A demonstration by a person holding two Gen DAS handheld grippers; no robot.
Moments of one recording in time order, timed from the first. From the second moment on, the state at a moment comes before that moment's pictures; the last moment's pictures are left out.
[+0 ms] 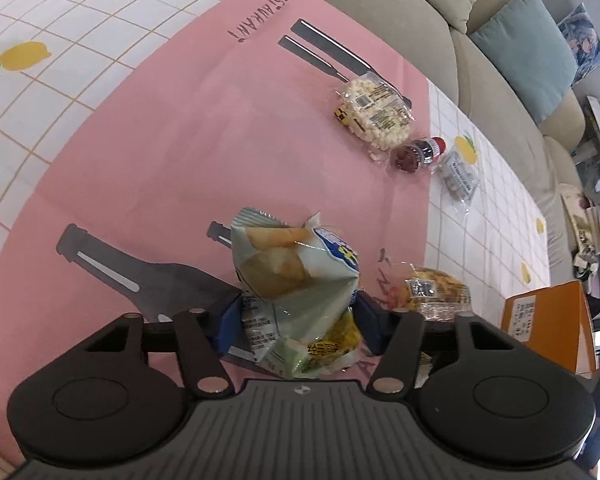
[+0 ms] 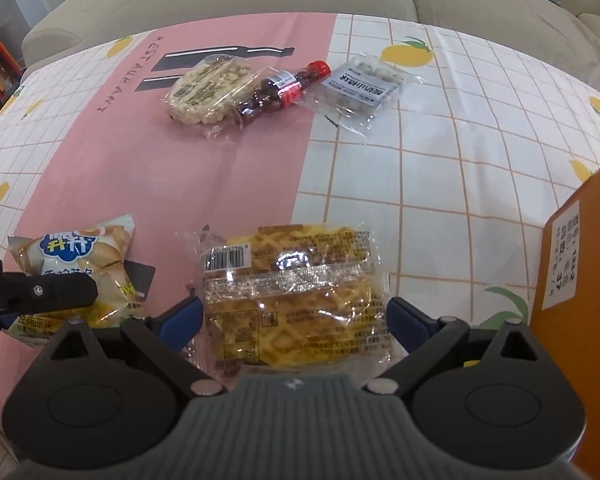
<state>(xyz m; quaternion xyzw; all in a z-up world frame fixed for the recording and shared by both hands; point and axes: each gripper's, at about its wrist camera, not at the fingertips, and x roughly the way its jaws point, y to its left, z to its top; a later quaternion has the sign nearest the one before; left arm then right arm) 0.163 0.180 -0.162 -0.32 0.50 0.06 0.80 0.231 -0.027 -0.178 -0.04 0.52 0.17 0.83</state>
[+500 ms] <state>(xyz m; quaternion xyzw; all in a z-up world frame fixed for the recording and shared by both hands) 0.155 0.178 -0.152 -0.32 0.49 0.05 0.81 0.215 -0.026 -0.176 -0.05 0.51 0.17 0.84</state>
